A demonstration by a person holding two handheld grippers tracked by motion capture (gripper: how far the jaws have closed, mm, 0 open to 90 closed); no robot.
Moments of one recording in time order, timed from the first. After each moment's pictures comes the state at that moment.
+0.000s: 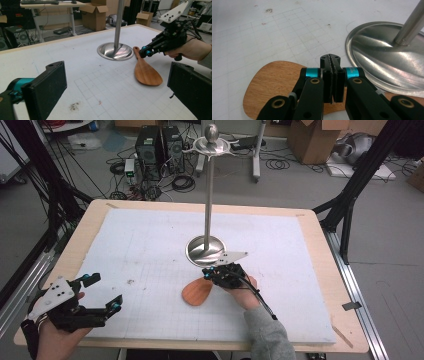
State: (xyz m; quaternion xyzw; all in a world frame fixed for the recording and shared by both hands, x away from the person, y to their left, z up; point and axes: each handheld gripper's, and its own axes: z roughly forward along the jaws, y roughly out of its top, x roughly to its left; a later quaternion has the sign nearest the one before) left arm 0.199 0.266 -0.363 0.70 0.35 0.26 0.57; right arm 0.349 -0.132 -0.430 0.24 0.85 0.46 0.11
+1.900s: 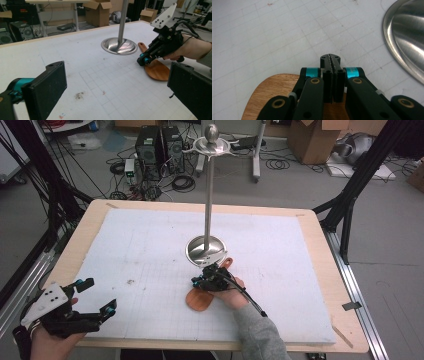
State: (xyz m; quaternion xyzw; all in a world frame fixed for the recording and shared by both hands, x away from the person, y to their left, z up) left arm 0.193 0.273 -0.367 0.70 0.36 0.25 0.56; right arm 0.353 -0.096 -0.445 0.25 0.88 0.40 0.03
